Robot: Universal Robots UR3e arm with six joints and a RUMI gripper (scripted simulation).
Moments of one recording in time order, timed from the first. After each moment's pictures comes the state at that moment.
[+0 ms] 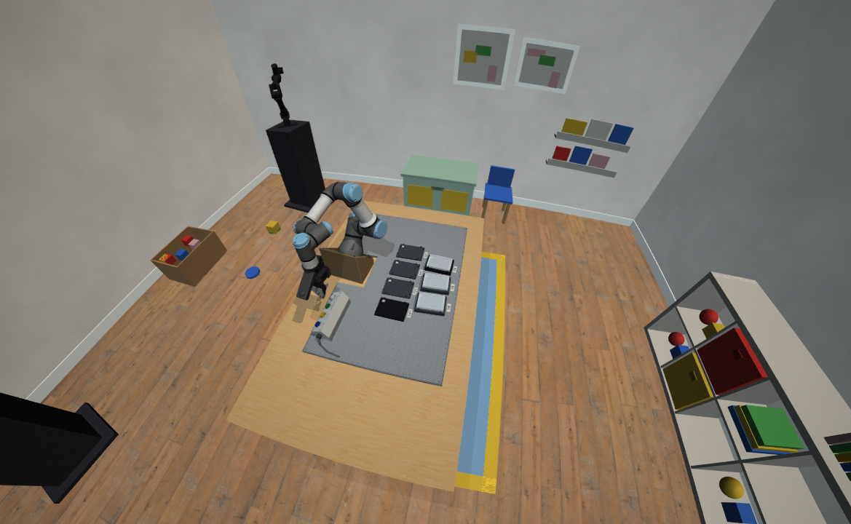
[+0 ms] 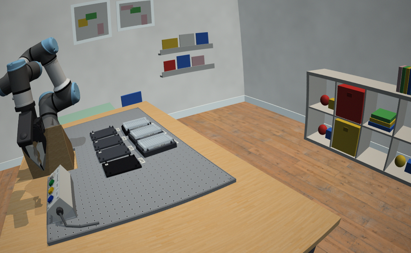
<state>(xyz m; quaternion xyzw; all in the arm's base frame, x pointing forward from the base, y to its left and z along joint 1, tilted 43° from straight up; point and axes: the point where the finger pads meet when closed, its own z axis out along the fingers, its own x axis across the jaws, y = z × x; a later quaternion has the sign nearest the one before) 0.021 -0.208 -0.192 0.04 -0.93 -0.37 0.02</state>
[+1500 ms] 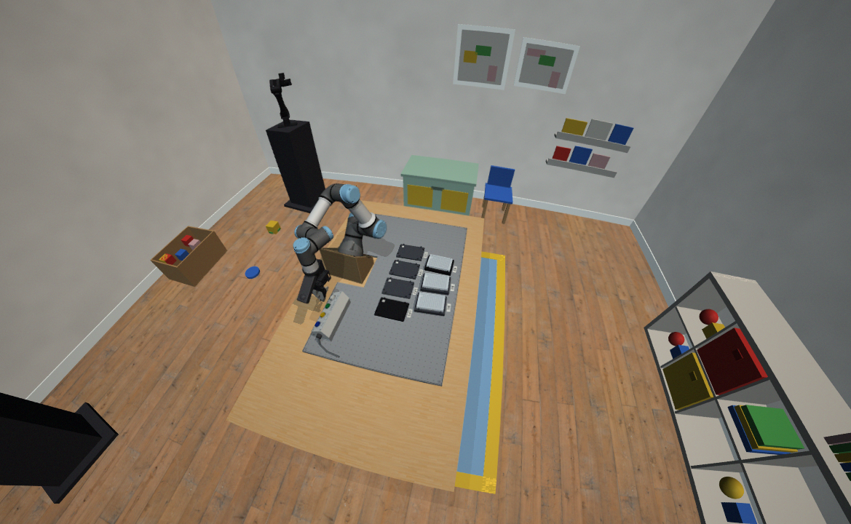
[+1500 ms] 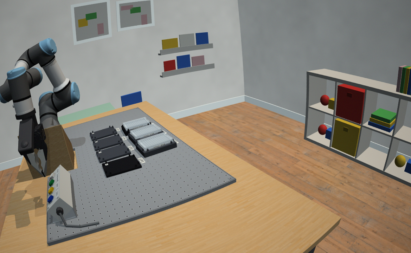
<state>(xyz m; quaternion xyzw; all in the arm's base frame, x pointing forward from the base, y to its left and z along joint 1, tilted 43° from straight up) 0.016 -0.195 -0.211 0.04 -0.93 -0.37 0.02</state>
